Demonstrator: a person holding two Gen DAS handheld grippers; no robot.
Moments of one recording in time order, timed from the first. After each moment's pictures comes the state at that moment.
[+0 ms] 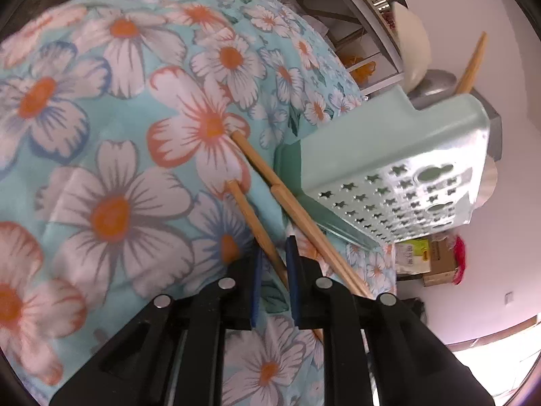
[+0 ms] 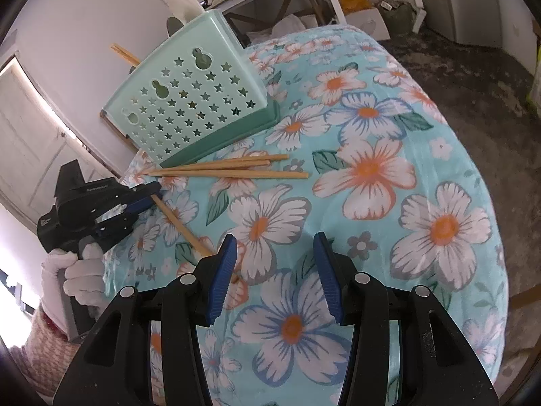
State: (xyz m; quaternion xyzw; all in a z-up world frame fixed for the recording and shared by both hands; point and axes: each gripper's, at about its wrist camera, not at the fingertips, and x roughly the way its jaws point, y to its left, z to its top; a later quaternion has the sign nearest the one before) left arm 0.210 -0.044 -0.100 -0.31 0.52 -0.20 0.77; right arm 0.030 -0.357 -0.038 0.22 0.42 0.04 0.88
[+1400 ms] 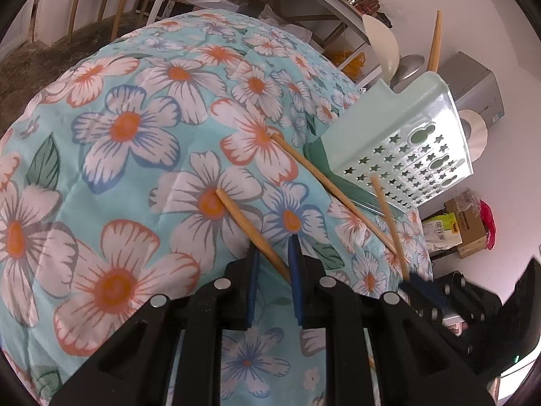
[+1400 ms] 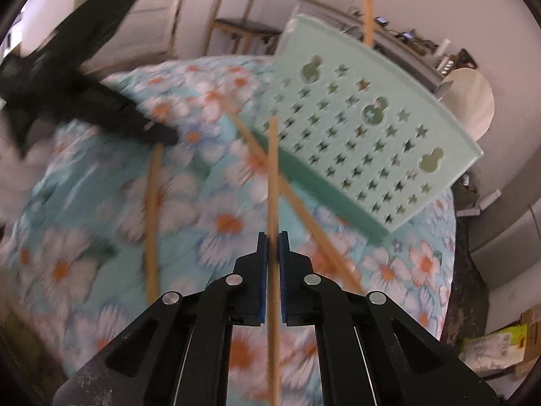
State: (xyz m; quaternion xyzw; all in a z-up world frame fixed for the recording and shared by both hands) left arm 0.176 -0.006 -0.091 -0.22 0.49 -0.21 0.82; right arm 0.082 -0.205 -0.021 -0.26 0.39 0.16 0.87
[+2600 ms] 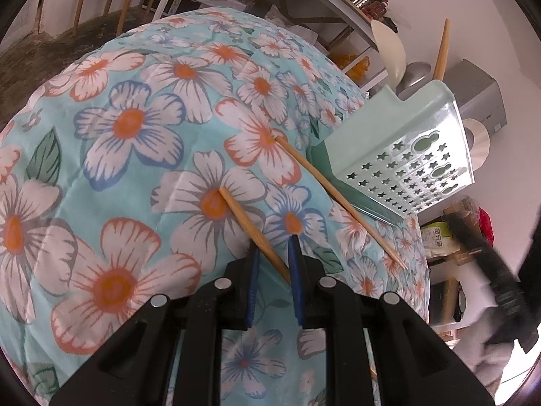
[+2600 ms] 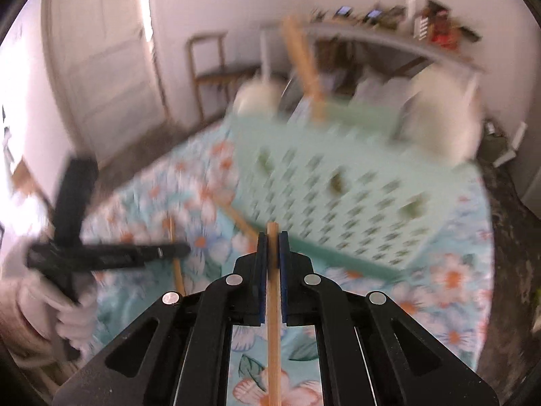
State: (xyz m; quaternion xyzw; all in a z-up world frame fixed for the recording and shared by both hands) left arm 0.177 -0.007 -0.090 -0.23 0.49 -0.20 0.82; right arm 0.131 -0.217 0.054 -0.04 0.36 0.17 0.91
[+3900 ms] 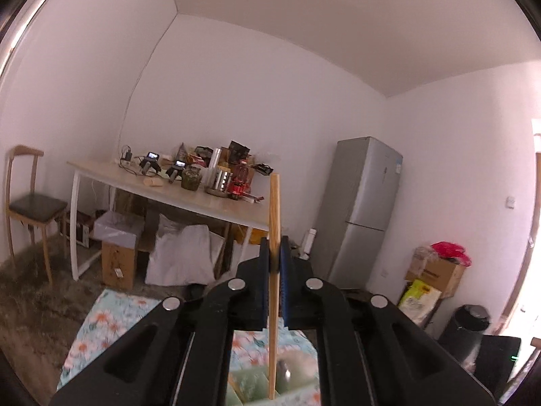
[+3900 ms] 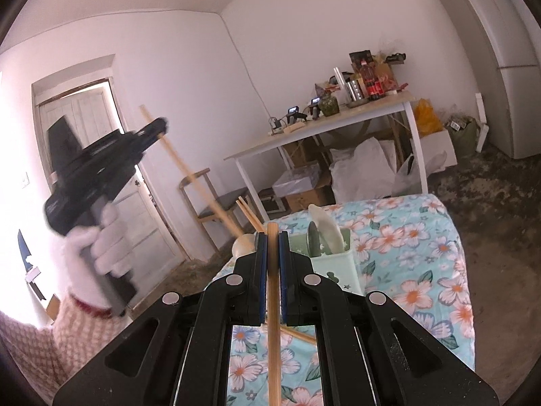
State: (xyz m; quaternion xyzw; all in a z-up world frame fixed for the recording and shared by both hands) left arm 0.185 -0.083 0.200 -0.13 0.06 -0.31 0.94; right arm 0.049 -0.319 0.138 0.18 0.18 0.15 0.96
